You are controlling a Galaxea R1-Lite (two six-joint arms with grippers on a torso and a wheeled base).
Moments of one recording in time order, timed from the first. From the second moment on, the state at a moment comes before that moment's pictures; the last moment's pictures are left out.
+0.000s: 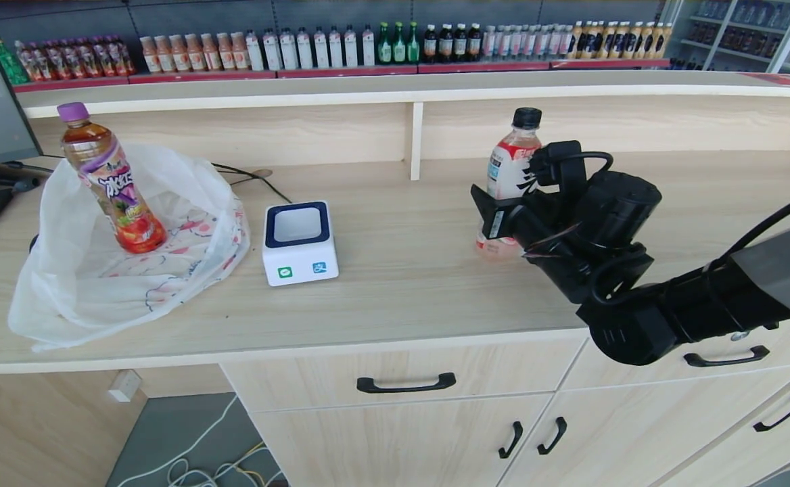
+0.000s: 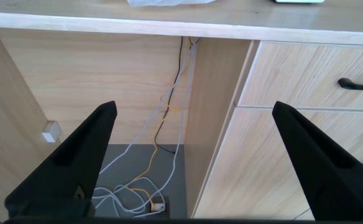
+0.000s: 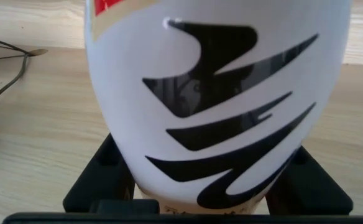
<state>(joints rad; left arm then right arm) 0.00 0.00 0.00 0.00 0.00 0.00 0.46 2.06 -1.12 -1.18 -0.17 -0.08</state>
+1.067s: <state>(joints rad) 0.00 0.00 0.00 0.00 0.00 0.00 0.61 1.69 -0.76 -1.19 -0.29 -0.15</state>
